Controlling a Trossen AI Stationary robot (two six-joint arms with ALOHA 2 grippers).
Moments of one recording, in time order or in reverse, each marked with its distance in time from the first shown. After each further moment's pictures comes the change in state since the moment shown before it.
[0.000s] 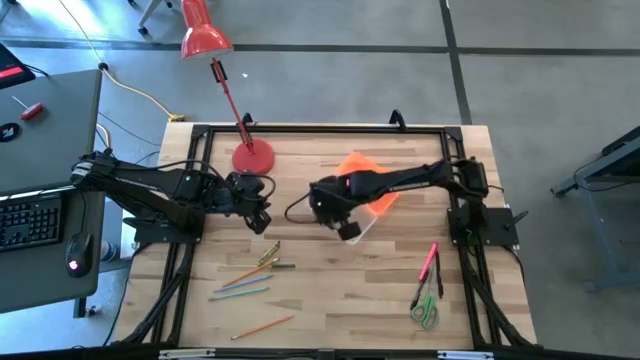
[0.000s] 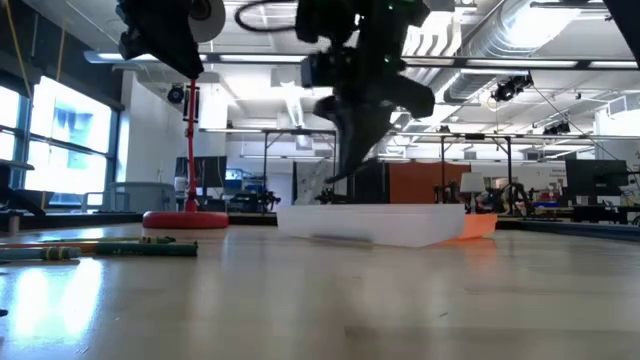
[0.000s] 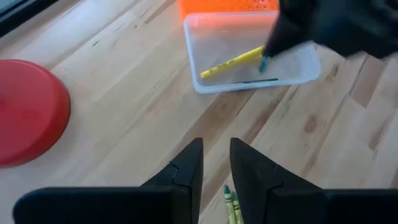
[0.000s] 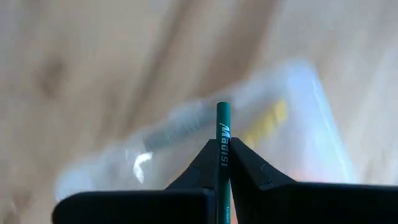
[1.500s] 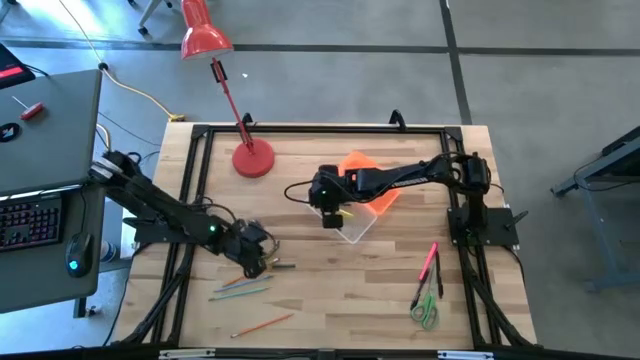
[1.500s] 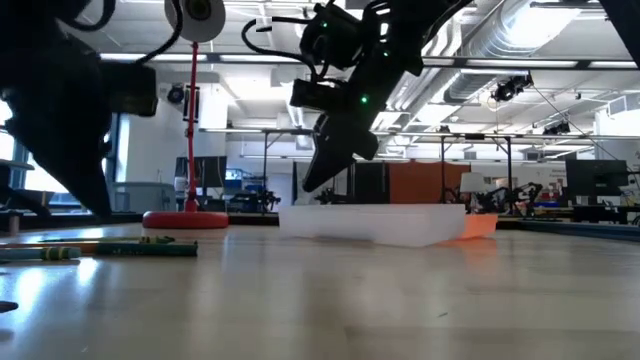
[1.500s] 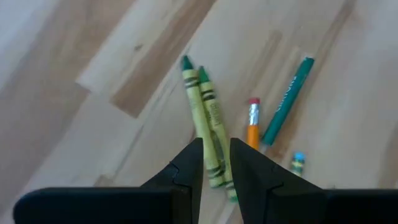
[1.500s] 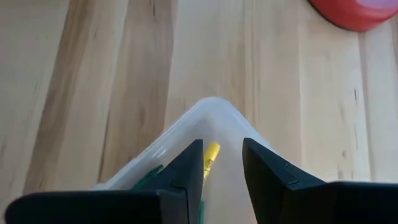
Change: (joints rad) left arm -0.302 0.232 -0.427 0.483 0.146 -0.240; right arm -0.070 -0.015 -0.217 0.520 0.053 0.150
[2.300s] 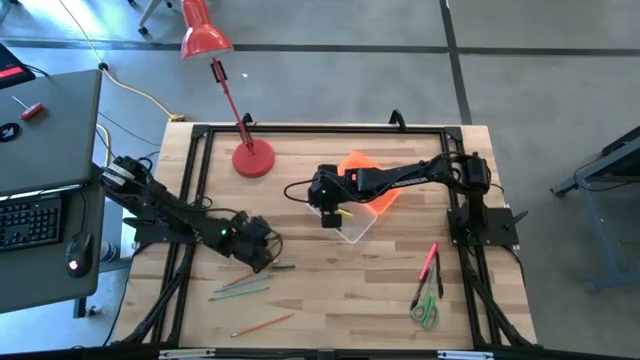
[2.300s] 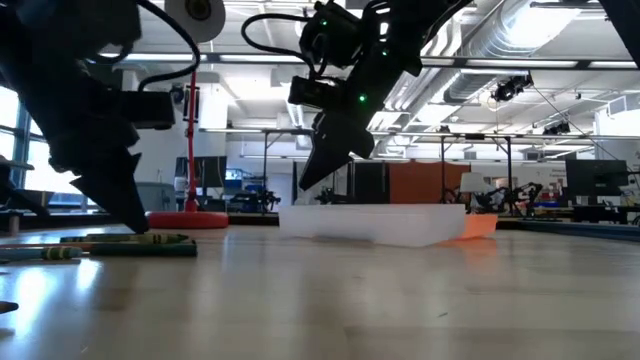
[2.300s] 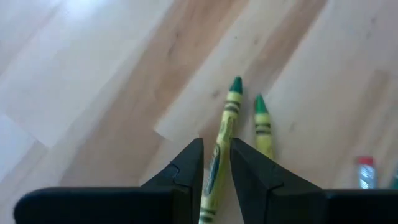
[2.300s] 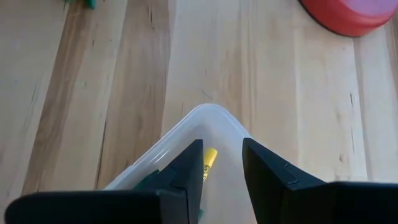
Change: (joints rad) left arm 0.056 0.113 -0.004 0.000 -0.221 0.061; right arm 0.000 0.000 0.000 0.024 -0.007 0.000
